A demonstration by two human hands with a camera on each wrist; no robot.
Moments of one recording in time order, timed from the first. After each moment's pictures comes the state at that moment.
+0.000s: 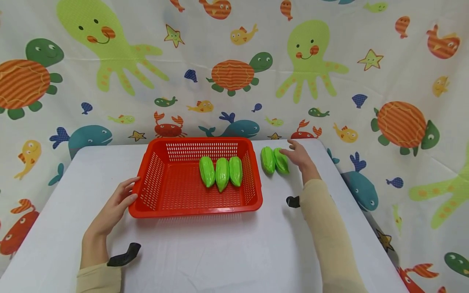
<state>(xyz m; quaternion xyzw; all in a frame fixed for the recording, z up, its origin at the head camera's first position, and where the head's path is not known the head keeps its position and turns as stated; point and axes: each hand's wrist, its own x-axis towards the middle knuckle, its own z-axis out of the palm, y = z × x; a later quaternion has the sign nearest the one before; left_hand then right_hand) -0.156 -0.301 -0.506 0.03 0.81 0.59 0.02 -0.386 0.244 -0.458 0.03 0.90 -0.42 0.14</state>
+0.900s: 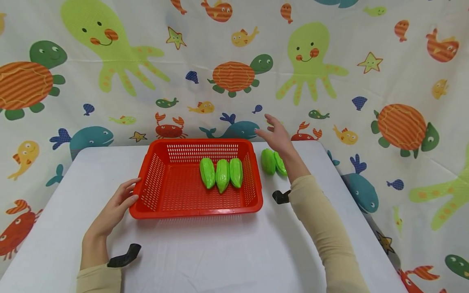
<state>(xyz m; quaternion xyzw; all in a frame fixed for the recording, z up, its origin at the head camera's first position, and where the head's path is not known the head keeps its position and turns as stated) -0.154 -0.301 -0.504 0.02 0.81 0.58 0.02 -0.360 0.154 -0.370 -0.07 0.86 -0.49 0.06</state>
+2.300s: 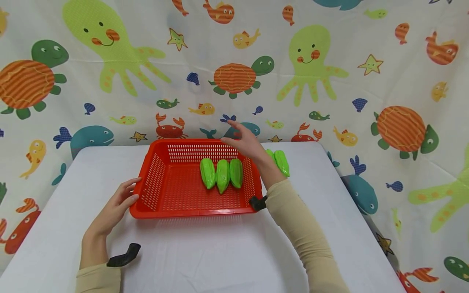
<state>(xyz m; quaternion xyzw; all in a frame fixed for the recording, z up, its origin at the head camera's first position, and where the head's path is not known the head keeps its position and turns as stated) -0.157 -0.305 -0.502 0.03 0.81 0.59 0.02 -0.336 0.072 -0.367 -0.19 0.84 -0.50 0.12</state>
